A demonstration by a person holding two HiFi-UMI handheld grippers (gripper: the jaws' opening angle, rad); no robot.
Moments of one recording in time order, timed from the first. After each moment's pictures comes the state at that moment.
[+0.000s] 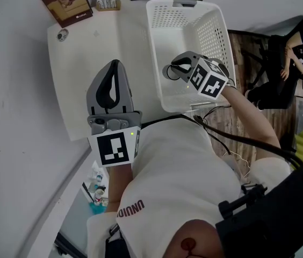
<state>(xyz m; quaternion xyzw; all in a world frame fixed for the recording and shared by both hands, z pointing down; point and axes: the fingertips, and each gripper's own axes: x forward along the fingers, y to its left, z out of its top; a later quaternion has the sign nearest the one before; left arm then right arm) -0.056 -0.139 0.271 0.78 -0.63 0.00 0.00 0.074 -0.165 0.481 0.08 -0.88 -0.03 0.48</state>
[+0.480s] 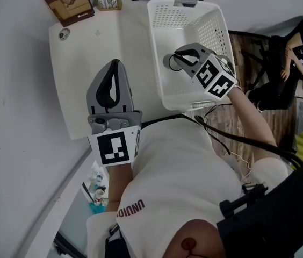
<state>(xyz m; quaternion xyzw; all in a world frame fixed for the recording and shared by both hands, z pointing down) -0.059 -0.133 0.269 0.77 -0.63 0.00 0.00 0.073 -0.187 0.433 0.15 -0.89 -0.06 0.43</state>
